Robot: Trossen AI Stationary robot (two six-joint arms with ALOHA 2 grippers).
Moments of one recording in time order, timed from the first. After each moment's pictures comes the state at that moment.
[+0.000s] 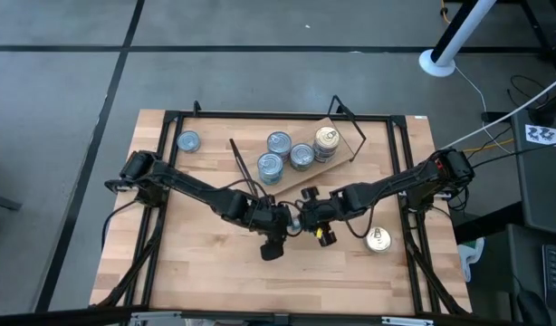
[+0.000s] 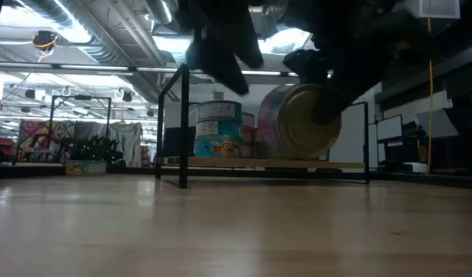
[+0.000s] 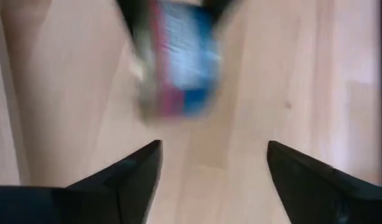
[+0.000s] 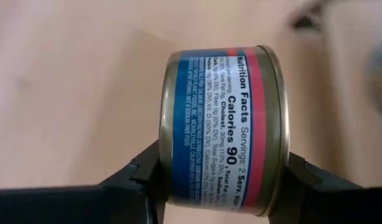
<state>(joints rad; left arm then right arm) -0.29 1.86 1.45 -0.58 -0.16 -0.47 0.26 1.66 1.14 -0.53 0.09 -0.17</state>
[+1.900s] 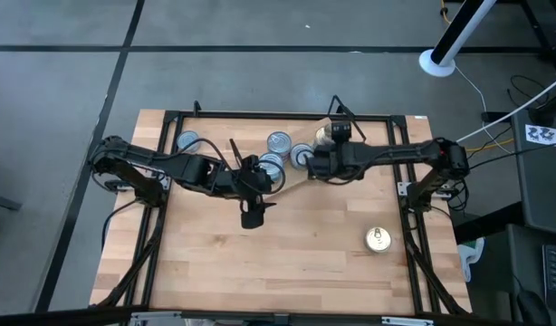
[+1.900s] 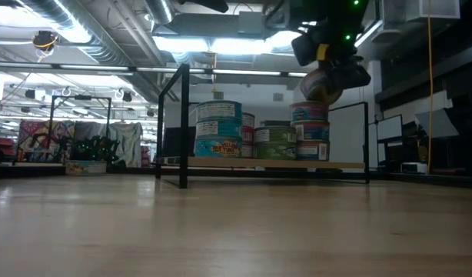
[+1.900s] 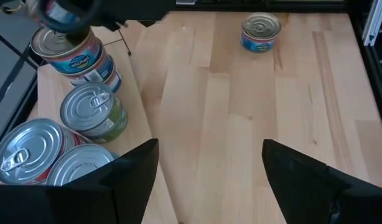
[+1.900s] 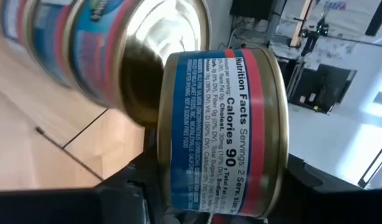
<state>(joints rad) -0.21 1.52 1.47 -0.72 -0.32 -0.19 -0.04 1.66 1.39 -1.32 1.01 -0.14</state>
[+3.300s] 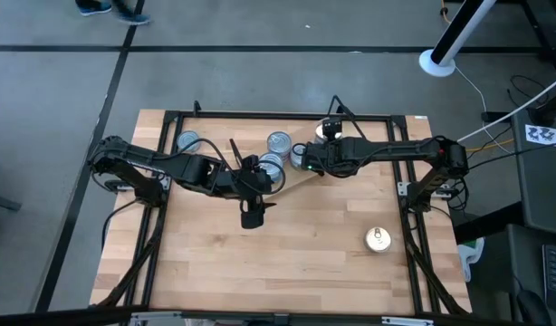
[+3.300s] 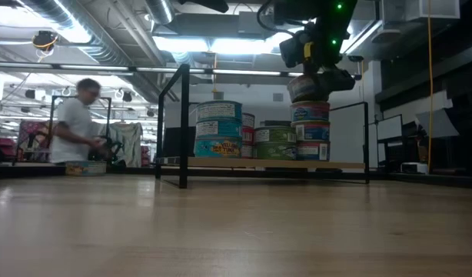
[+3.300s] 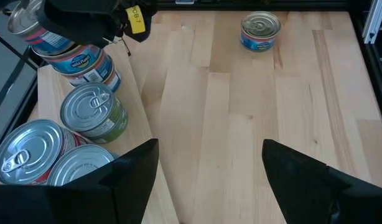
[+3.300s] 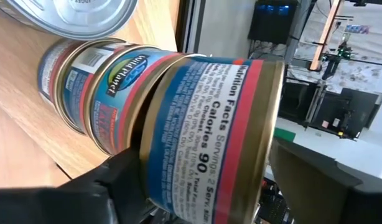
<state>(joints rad) -0.21 1.52 1.47 -0.72 -0.32 -0.18 -0.09 1.66 1.39 -1.09 0.90 -0.35</state>
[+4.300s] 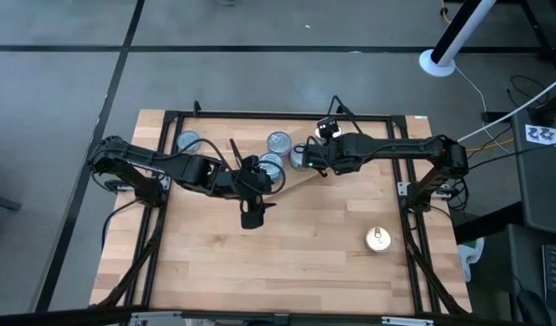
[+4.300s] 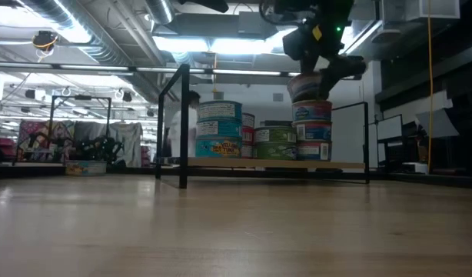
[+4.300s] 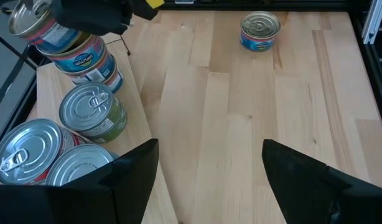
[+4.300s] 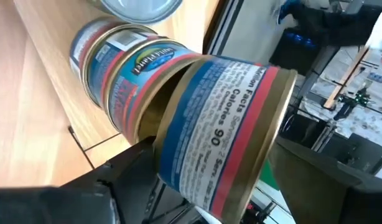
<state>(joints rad) -0.21 1.52 1.47 -0.72 -0.32 -0.19 -0.09 1.66 1.48 -1.20 0.79 -0.55</state>
